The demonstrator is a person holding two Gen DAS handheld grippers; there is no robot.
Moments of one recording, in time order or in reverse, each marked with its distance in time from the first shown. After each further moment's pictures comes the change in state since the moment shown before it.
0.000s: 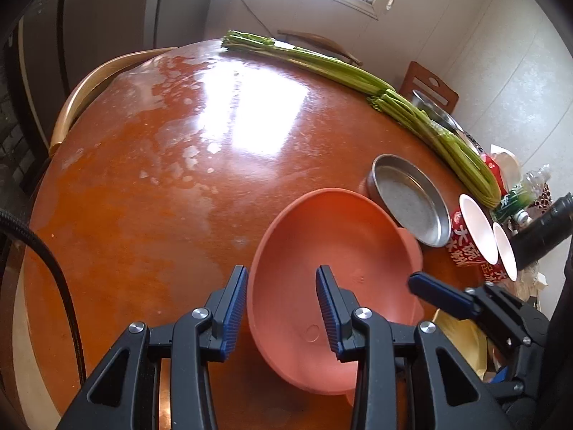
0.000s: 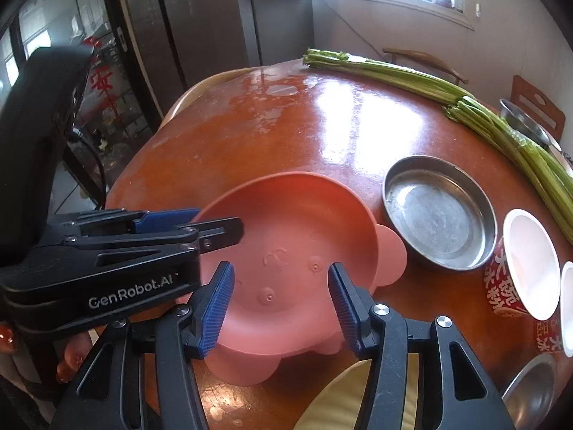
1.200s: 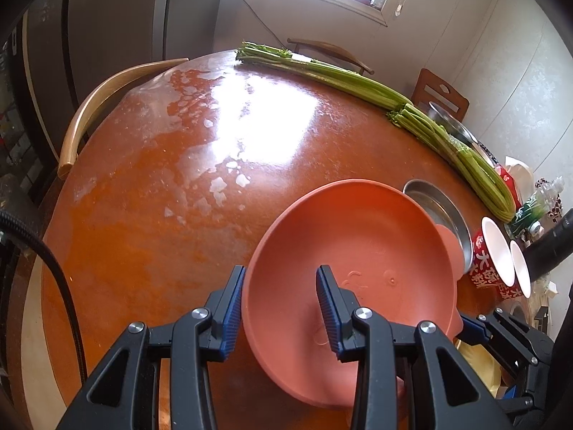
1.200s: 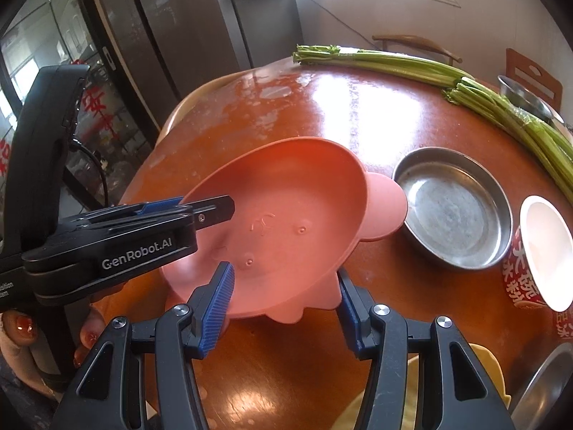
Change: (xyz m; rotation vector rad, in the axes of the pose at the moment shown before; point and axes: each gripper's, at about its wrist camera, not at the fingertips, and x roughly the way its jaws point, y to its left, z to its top) left arm 0.008 0.021 0.032 0.014 -0.022 0.044; right arm 0.013 0.007 0.012 0.103 0.011 0.048
